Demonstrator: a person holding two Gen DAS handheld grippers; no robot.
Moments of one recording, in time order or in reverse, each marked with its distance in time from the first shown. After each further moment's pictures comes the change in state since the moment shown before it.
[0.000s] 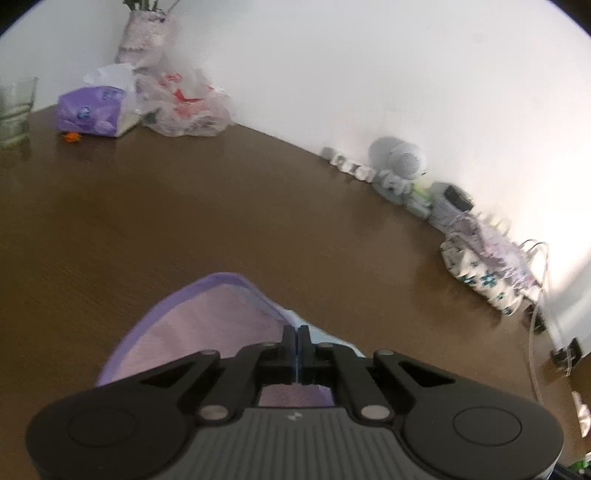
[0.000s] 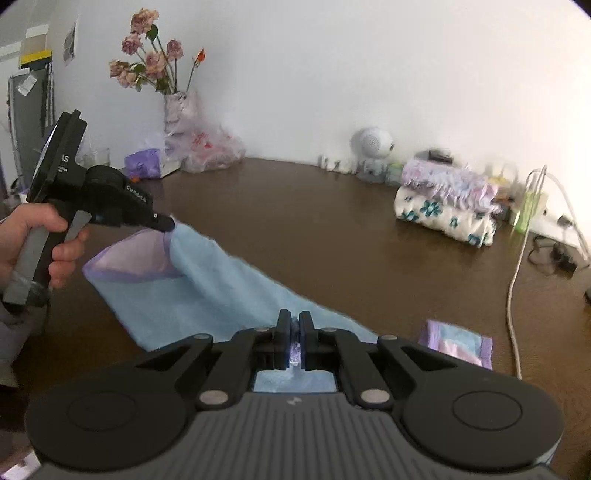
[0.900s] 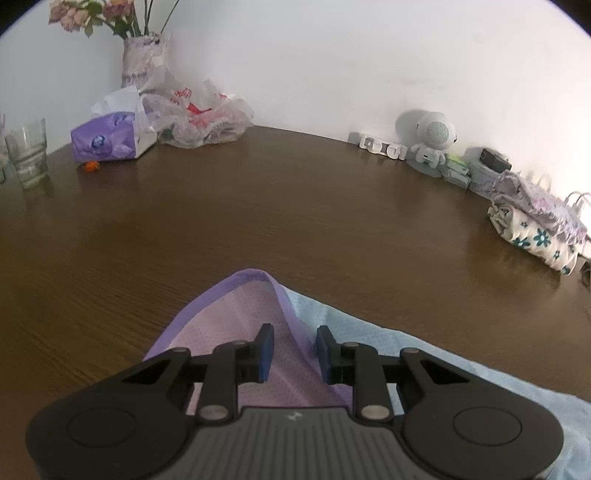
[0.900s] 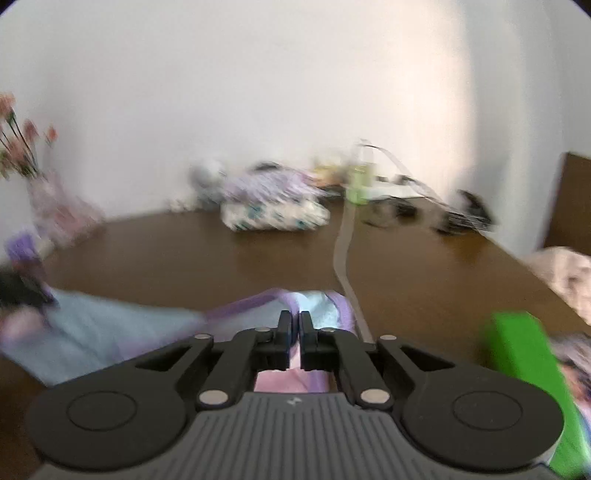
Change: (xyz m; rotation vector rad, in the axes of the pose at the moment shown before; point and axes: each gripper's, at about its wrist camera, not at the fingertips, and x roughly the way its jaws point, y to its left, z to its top) left arm 0.022 -0.015 -0.015 0.156 -0.014 0.181; right arm -0.063 -0.045 -0.066 0.346 -0.141 -0.412
